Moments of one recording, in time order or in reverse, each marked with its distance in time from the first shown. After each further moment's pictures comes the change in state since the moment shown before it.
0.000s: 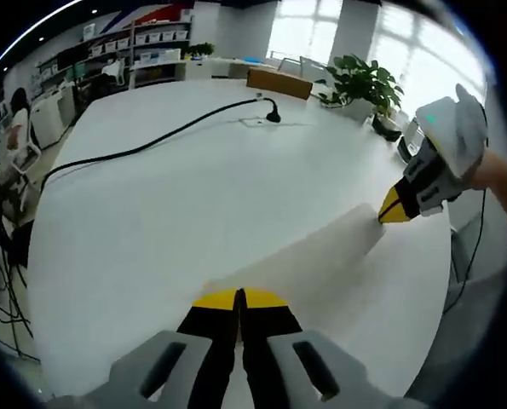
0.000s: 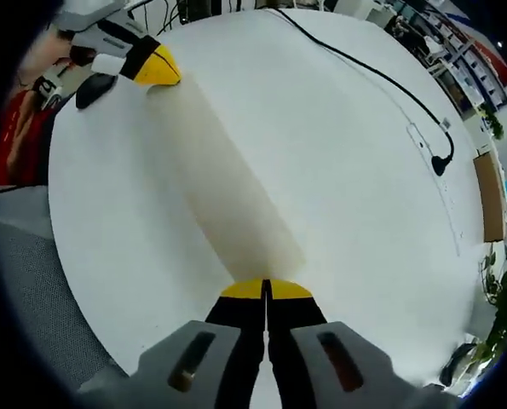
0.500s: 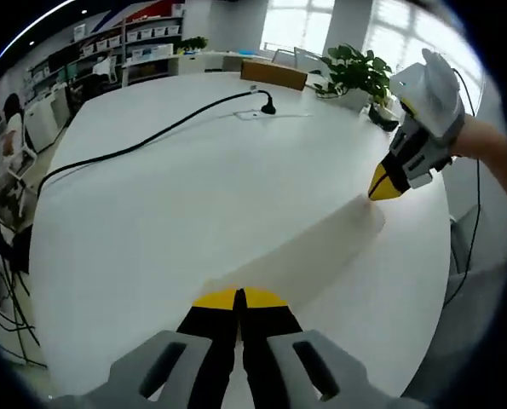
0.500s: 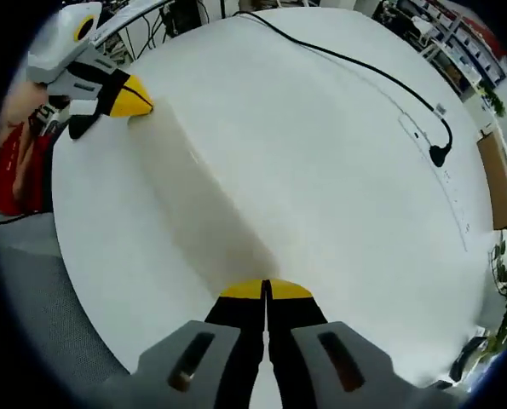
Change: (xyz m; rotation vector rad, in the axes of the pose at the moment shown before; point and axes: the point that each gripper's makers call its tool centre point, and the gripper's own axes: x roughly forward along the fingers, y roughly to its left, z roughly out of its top) left arm 0.000 0.004 -0.005 0.042 0.032 -0.009; right arm 0.004 0.000 0.002 0.027 0.044 -0.040
